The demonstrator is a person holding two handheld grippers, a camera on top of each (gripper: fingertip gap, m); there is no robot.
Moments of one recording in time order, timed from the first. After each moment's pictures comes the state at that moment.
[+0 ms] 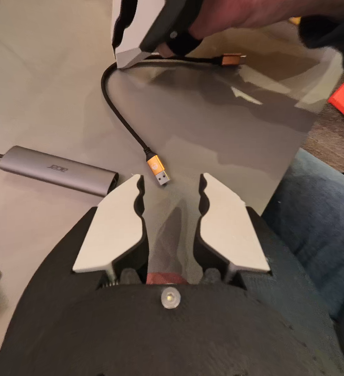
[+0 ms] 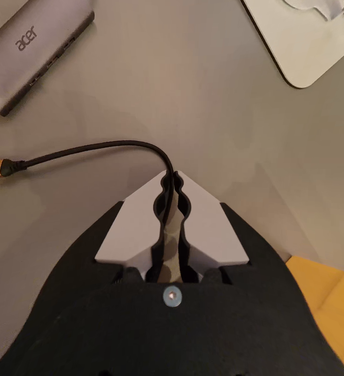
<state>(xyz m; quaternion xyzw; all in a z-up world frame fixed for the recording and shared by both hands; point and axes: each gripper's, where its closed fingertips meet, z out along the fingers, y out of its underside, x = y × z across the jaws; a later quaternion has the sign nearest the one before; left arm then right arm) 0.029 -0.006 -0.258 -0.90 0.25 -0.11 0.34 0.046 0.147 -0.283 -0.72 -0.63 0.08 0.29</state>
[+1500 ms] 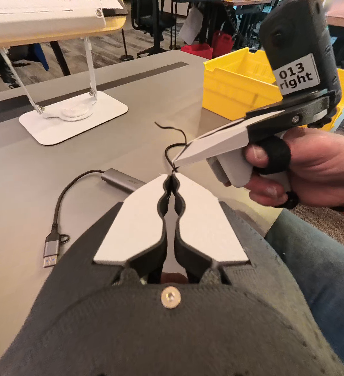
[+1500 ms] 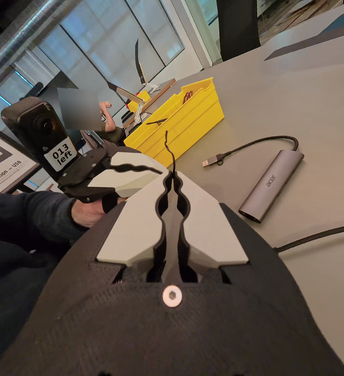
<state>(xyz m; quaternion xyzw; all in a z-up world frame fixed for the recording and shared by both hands) -0.025 -0.021 -0.174 -0.81 0.13 -0.11 0.56 -0.028 -0.020 -0.163 -0.64 -0.38 0.62 0.26</state>
